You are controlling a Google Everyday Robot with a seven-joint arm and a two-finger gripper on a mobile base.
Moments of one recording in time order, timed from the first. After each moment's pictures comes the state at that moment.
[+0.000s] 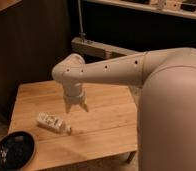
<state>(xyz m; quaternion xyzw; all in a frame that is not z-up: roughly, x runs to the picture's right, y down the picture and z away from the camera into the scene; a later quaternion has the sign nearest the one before) -0.101 0.096 0.704 -0.26 0.23 0.65 0.68</state>
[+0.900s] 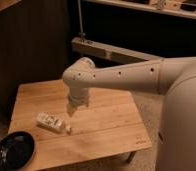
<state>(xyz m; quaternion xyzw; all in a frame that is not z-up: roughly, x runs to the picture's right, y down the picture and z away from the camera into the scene) -0.095 0.095 0.711 -0.32 0.06 0.42 0.85</state>
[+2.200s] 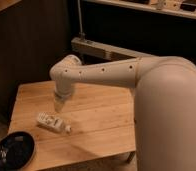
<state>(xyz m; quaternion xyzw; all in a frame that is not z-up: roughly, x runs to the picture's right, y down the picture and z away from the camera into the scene) -0.188 0.073 0.741 -0.33 -0.03 0.29 0.90</state>
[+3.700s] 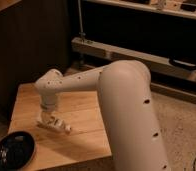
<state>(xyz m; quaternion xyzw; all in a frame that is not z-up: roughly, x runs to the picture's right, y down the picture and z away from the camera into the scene) -0.265 0.141 0.791 -0.38 -0.04 0.24 0.89</state>
